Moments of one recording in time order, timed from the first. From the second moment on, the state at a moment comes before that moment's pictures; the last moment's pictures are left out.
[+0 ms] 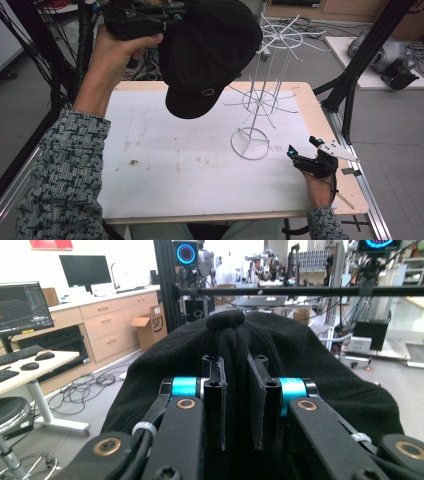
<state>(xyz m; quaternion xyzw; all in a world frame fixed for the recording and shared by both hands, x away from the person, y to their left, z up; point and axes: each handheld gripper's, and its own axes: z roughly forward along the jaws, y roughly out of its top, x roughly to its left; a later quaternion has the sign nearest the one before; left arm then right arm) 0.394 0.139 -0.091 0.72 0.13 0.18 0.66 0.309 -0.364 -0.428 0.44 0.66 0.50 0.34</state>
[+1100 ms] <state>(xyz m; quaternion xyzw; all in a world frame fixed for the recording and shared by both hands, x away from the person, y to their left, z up) 0.410 0.126 -0.143 0.79 0.16 0.19 0.56 0.310 -0.364 -0.429 0.44 0.66 0.50 0.33</state>
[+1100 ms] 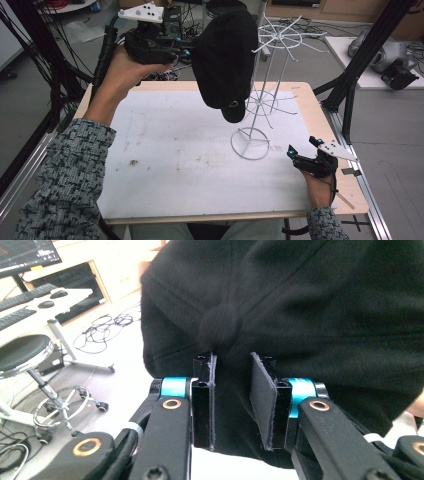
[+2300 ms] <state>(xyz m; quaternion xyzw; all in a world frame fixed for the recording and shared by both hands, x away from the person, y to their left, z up) 0.352 0.228 -0.219 0.74 0.26 0.26 0.56 0.309 -0.365 -0.428 0.44 0.66 0.50 0.34</state>
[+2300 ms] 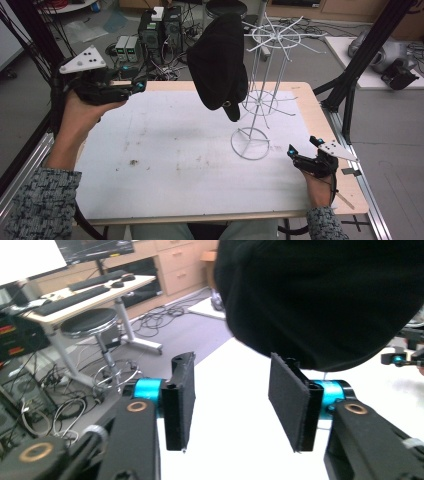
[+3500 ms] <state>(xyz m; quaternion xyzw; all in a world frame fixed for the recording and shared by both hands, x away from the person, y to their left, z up) 0.307 0.291 -0.362 0.68 0.39 0.32 0.53 0.320 -0.355 -0.427 0.44 0.66 0.50 0.33</state>
